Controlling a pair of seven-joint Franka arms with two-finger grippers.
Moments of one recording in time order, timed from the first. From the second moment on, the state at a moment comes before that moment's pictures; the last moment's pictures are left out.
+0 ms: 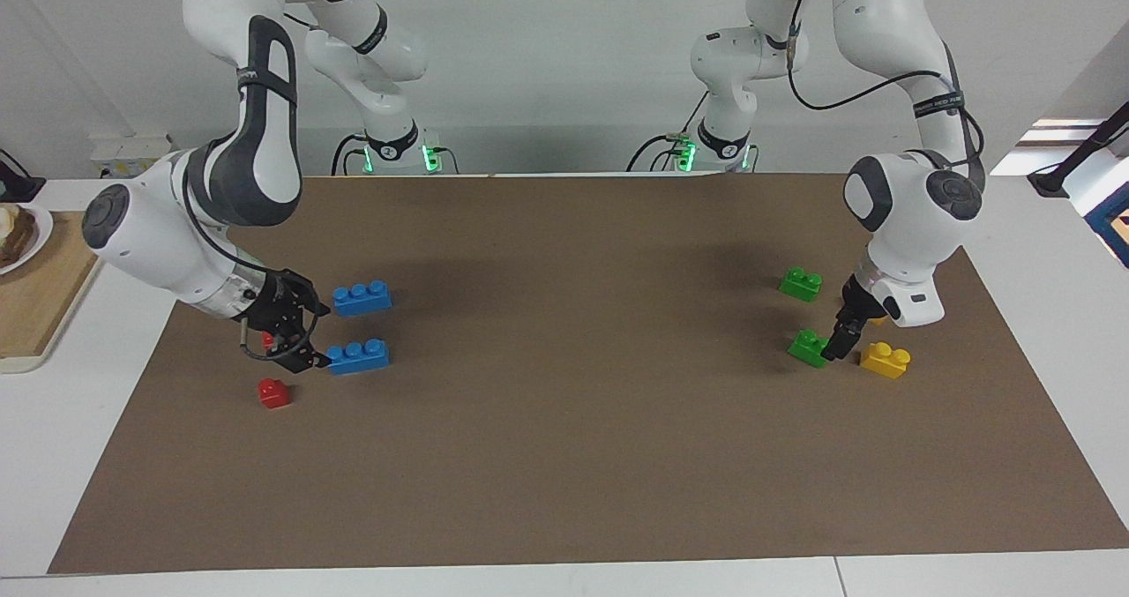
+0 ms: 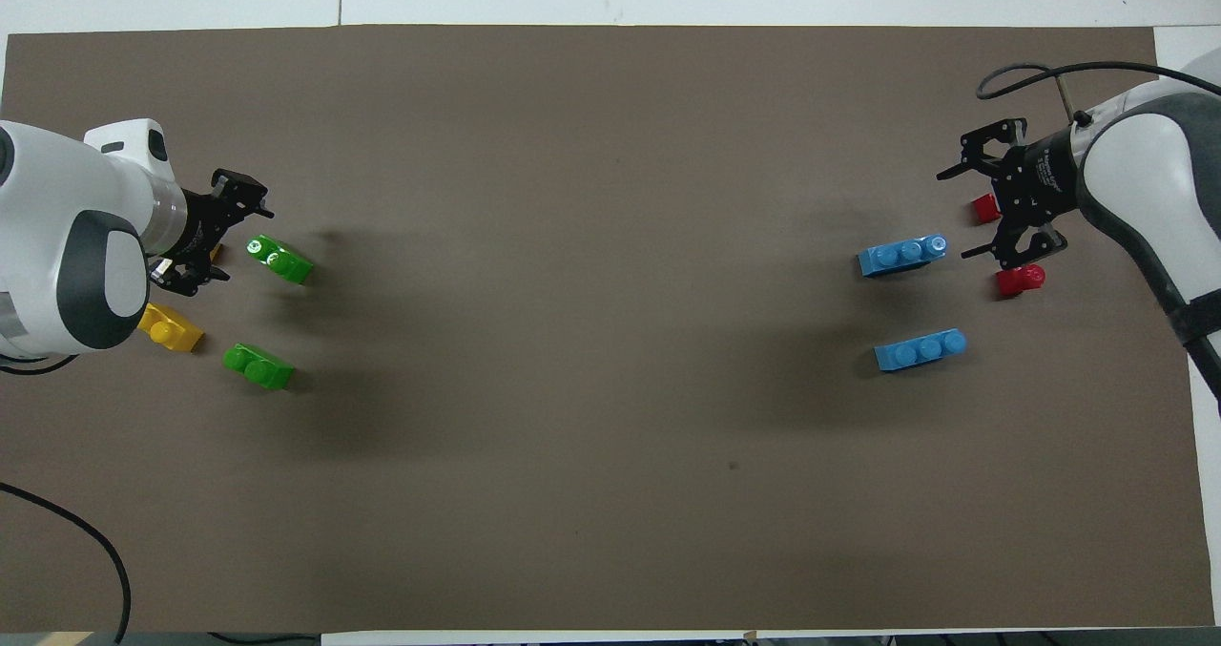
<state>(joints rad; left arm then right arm) 0.06 0.27 -0.07 -1.94 -0.03 2.28 -0.88 -0.15 0.36 0.04 -1.67 0.33 1.88 1.13</state>
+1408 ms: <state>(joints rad) 0.06 0.32 -0.07 -2.00 -0.03 2.40 -0.93 -0.16 0.43 0.05 -1.80 0.34 2.08 1.05</state>
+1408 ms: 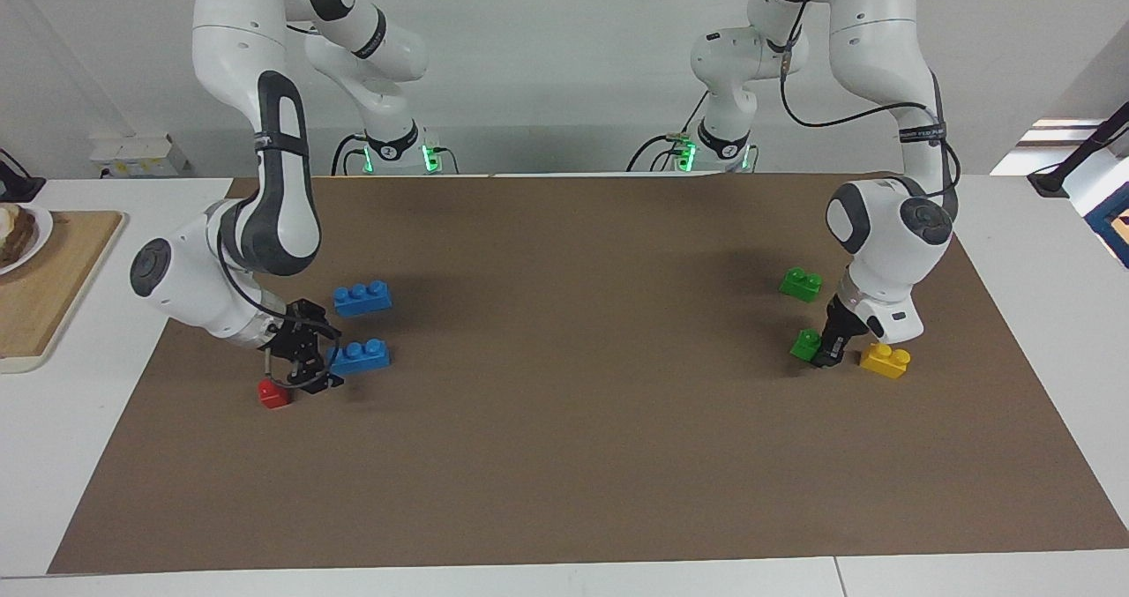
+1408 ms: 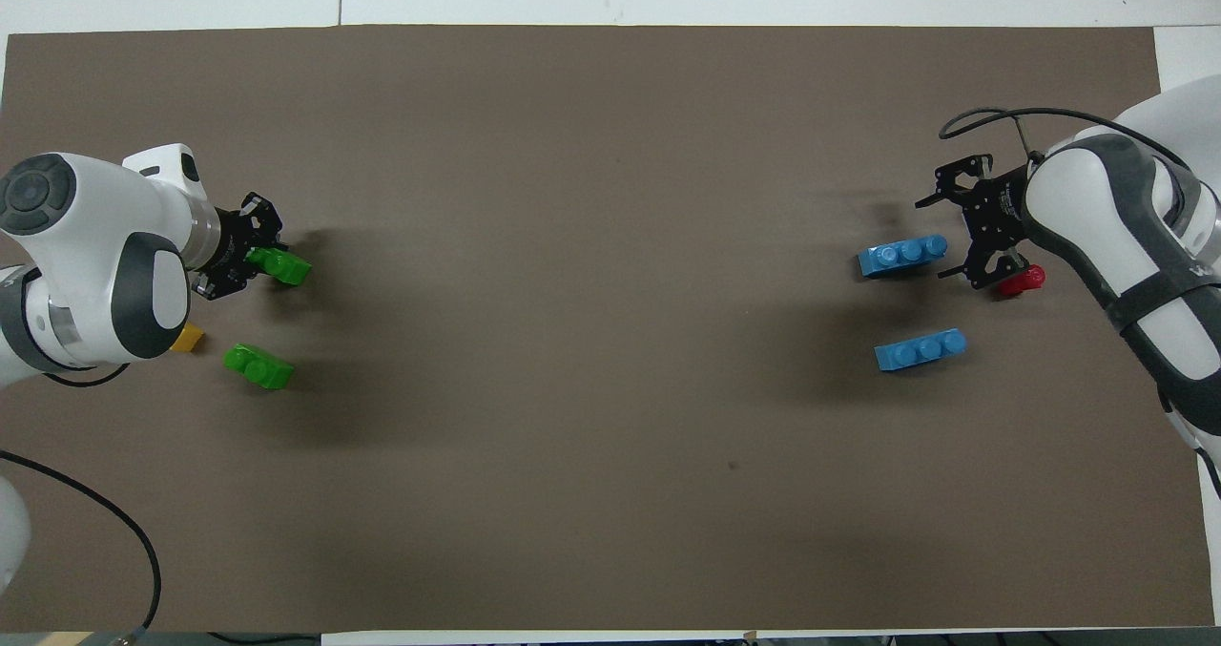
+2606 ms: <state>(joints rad) -0.20 0.29 -0.09 -1.56 -0.02 1.88 -1.60 -0.09 0.44 0.06 -1.59 0.41 1.94 1.15</state>
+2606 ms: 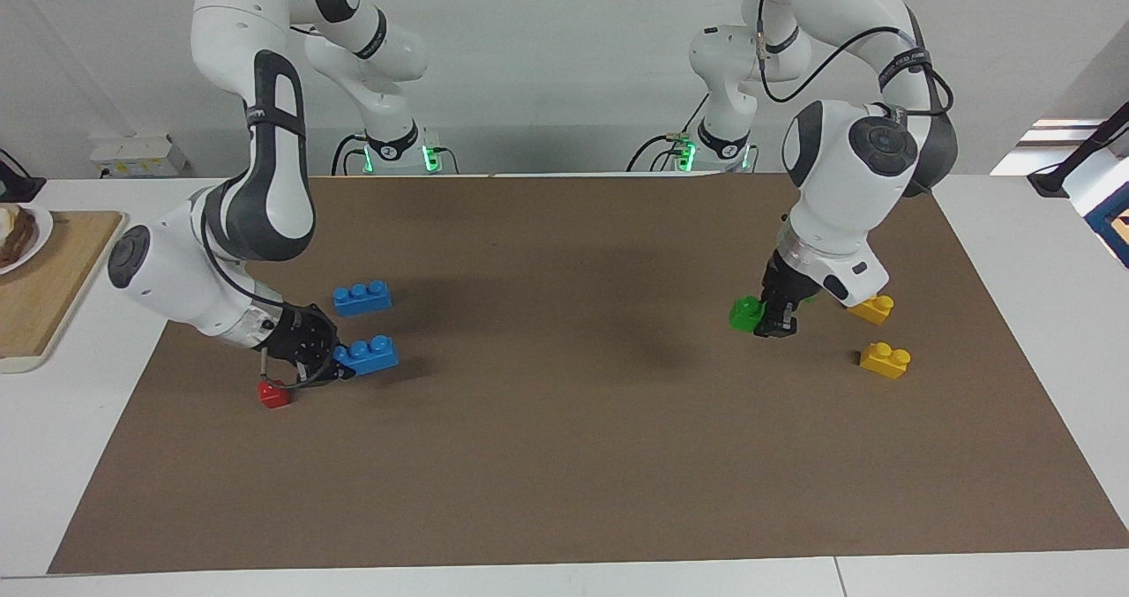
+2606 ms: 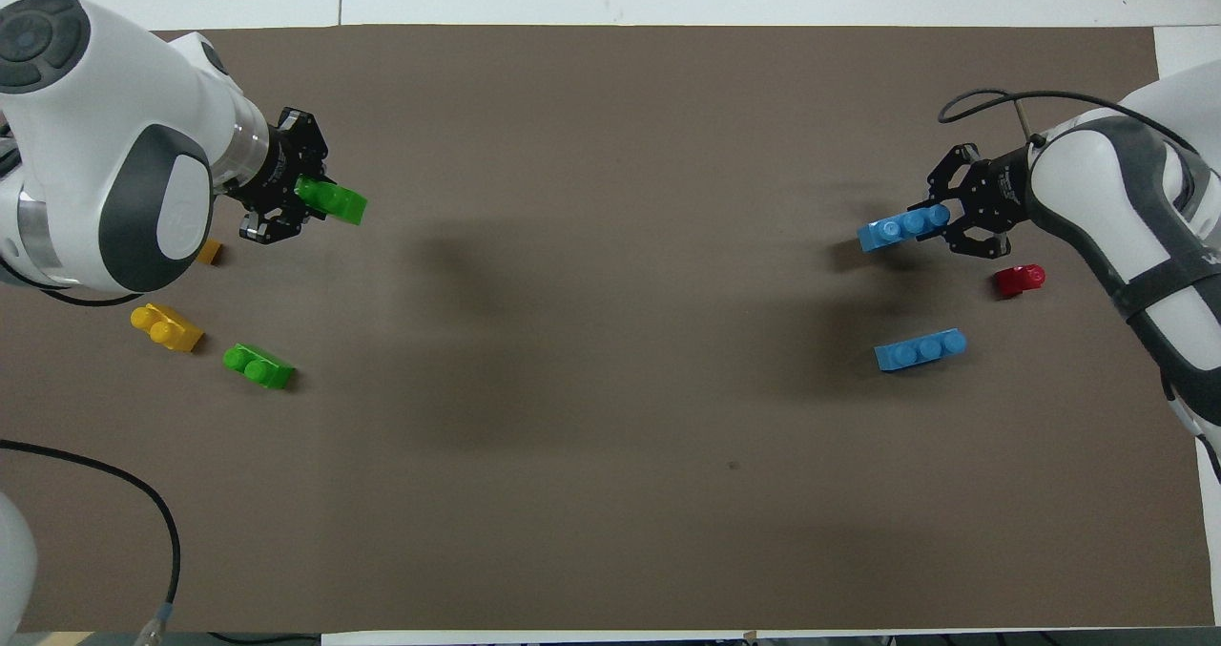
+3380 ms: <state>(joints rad) -0.28 0.27 -0.09 -1.55 -0.02 1.85 -1.85 0.27 0.44 0.07 -1.60 0.47 2.17 1.65</state>
